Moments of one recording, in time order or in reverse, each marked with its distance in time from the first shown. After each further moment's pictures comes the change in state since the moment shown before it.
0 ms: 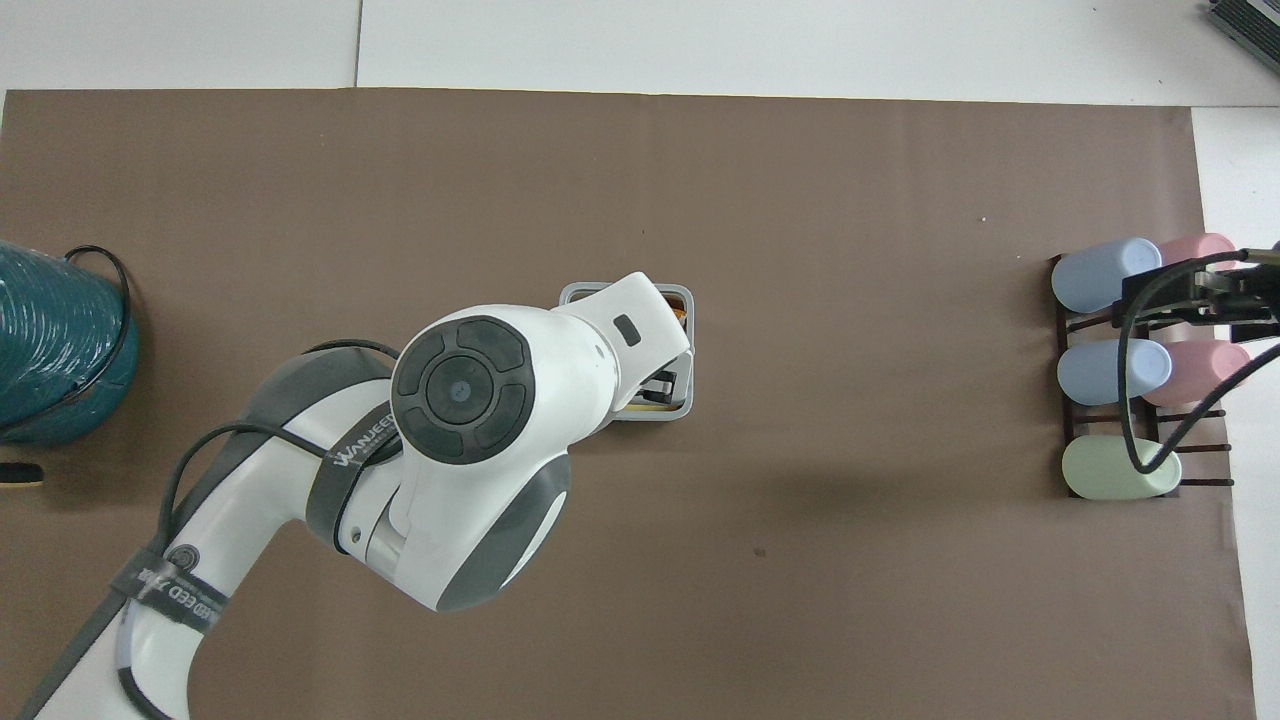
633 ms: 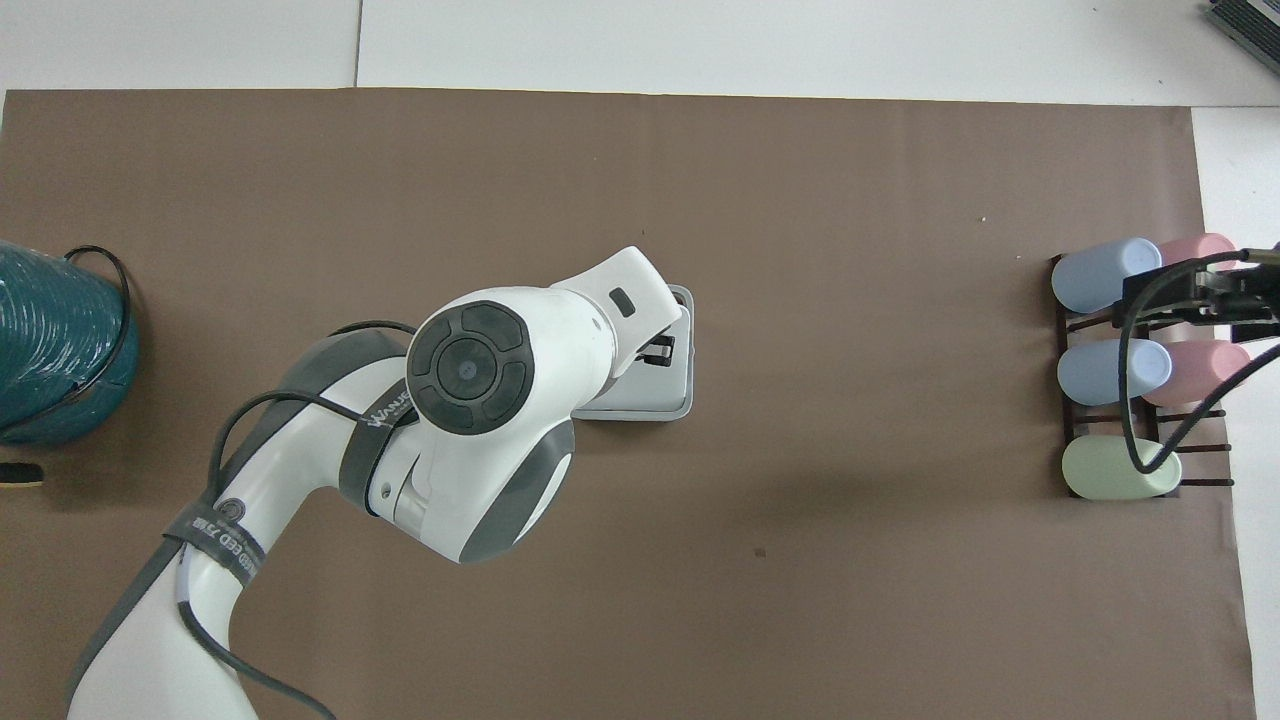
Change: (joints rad) left arm 0.028 0.093 0.002 0.005 0.000 0.154 0.000; right arm -0.001 0.000 0.000 0.000 0.000 0.000 0.000
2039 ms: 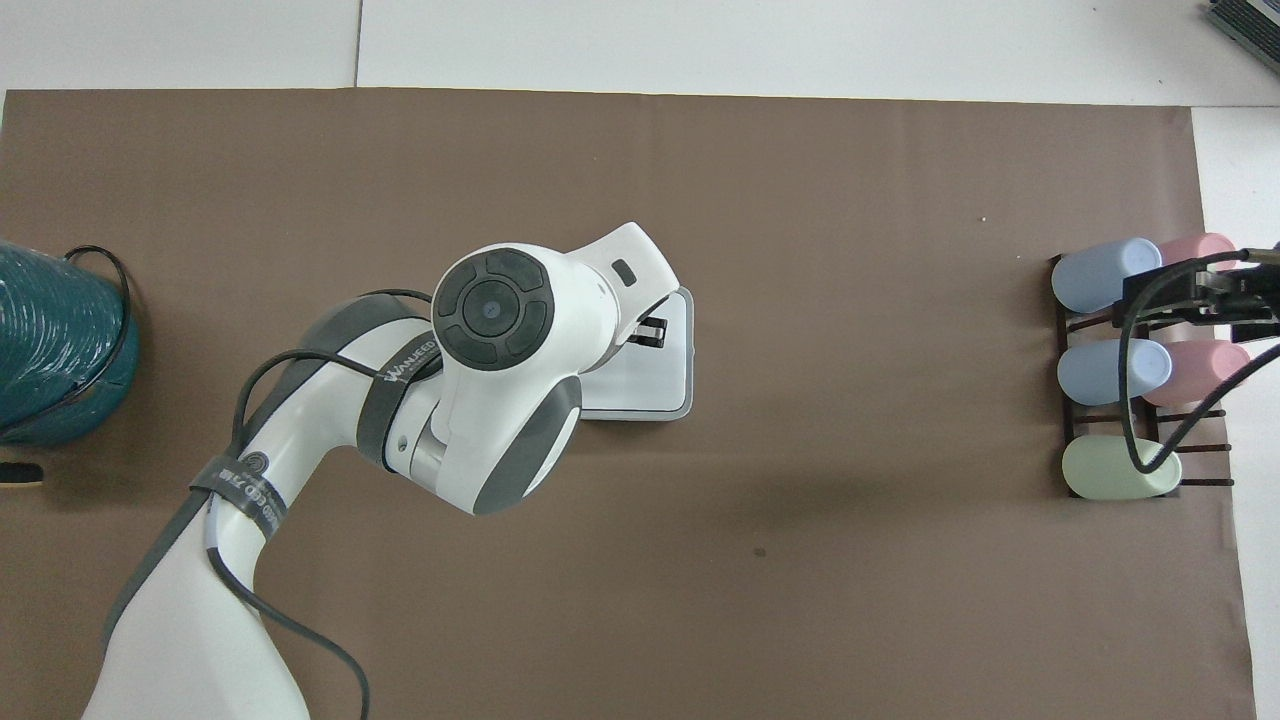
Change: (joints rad) left arm 0.016 0.057 0.008 0.092 0.000 -0.140 0.008; right arm 0.000 0.000 0.000 0.000 0.000 0.000 0.000
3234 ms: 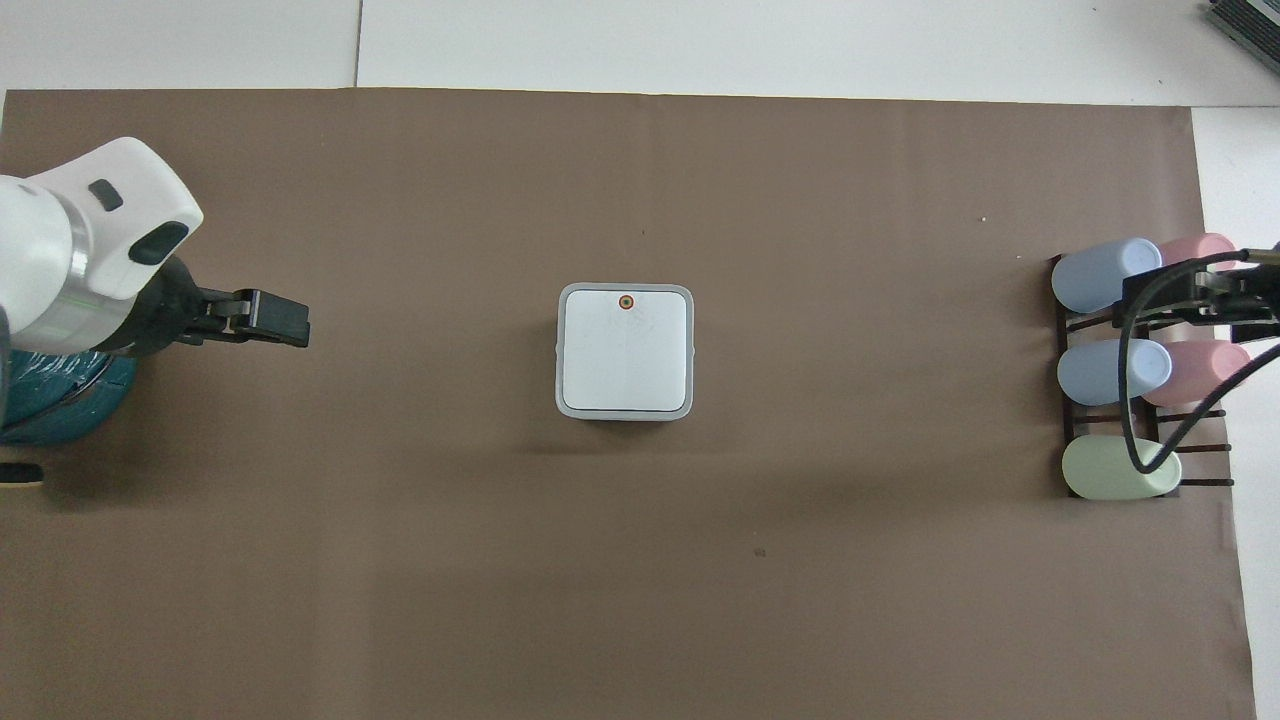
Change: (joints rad) left arm 0.391 -0.317 0.079 0.001 0.020 -0.523 0.308; right arm 0.000 0.000 0.000 -0.001 0.000 0.000 0.000
